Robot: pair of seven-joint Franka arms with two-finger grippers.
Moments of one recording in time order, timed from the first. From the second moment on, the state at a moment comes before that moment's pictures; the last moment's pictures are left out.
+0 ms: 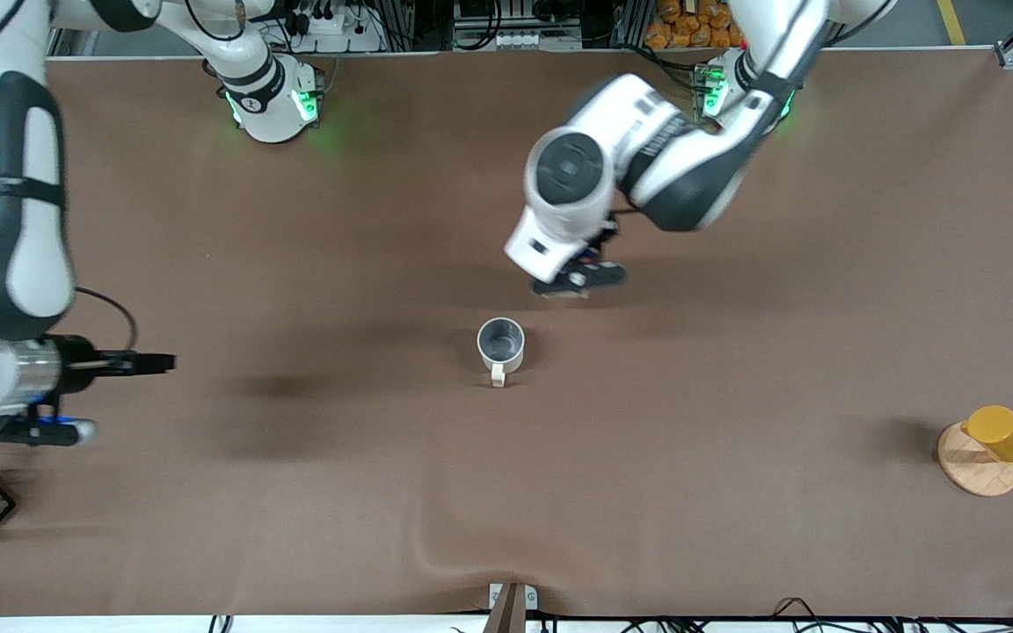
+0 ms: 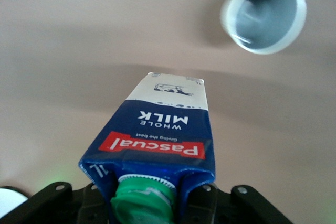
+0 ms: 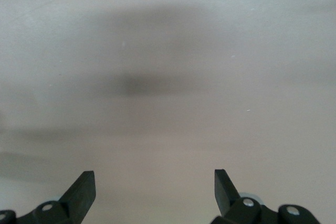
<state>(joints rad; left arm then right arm) -0.51 0.53 -0.36 -1.37 0.03 1.66 -0.95 -0.02 0.59 -0.12 -1.21 0.17 1.50 -0.10</state>
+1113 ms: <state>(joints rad) -0.68 0.69 -0.24 -1.31 0.03 1.85 -1.04 -0.01 0.00 -0.08 -1.62 0.12 1.48 -0.04</state>
